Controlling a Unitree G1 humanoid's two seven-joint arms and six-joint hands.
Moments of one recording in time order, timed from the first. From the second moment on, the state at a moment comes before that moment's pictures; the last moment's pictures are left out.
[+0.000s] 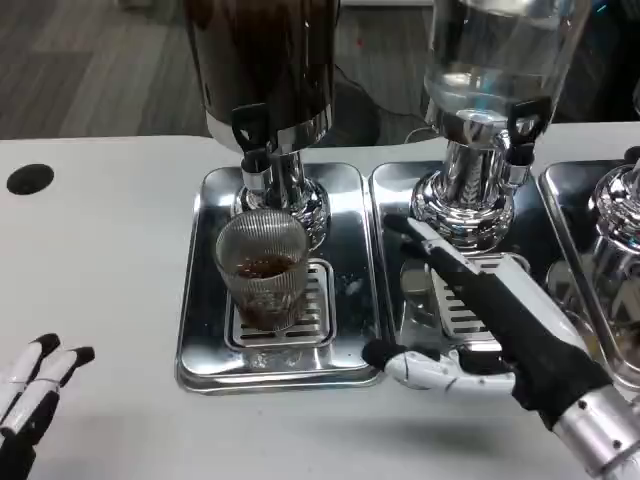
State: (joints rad) left arm 0.90 0.38 0.37 -0.52 0.70 -0.39 0.03; right arm 0.09 -0.30 0.13 -0.06 -0.23 -0.28 0.26
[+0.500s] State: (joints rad) left arm 0.96 0.33 0.37 -0.54 0.68 -0.43 0.03; right arm -0.07 -0.23 0.17 0.12 -0.30 -0.25 0.17
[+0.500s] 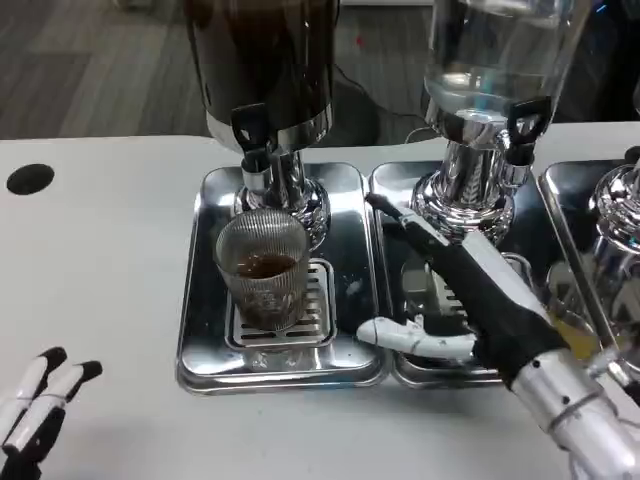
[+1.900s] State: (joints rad) left arm 0.99 0.33 0.41 -0.55 0.68 -0.46 -0.02; right arm -0.27 -0.04 0.29 0.43 -0.36 -0.24 -0.02
